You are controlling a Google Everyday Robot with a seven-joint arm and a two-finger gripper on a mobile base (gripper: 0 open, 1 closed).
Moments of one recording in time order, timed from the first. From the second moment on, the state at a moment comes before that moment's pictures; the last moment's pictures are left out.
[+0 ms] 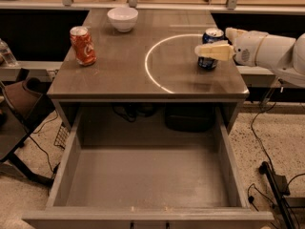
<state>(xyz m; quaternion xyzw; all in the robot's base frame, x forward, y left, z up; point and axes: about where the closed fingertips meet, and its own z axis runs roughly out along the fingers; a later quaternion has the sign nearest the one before) 0.708 -0.198 0.923 -0.30 0.71 0.22 0.60</state>
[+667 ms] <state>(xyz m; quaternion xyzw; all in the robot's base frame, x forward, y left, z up) 0.708 -0.192 0.923 -0.30 0.70 0.22 0.60</state>
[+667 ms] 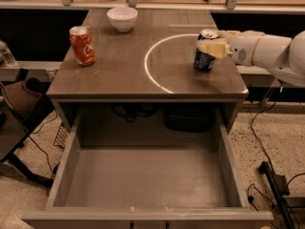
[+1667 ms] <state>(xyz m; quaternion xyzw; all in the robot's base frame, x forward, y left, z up) 0.711 -0.174 0.941 -0.33 0.70 0.22 0.60</state>
